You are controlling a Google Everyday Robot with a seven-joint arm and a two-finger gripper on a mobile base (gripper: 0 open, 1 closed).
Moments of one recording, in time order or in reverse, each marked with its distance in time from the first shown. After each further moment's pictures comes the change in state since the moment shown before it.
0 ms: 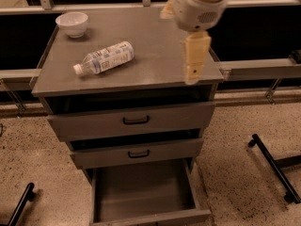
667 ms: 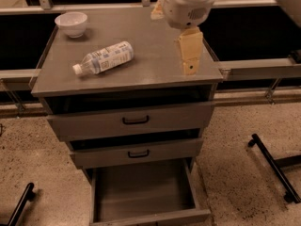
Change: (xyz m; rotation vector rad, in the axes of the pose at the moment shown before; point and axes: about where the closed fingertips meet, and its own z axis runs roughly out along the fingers) arm -0.010 -0.012 0.009 -0.032 0.033 -0.103
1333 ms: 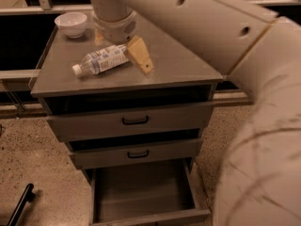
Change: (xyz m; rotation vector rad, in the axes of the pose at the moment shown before) arm -0.092 -0.063 0.095 -0.130 0.082 -0.512
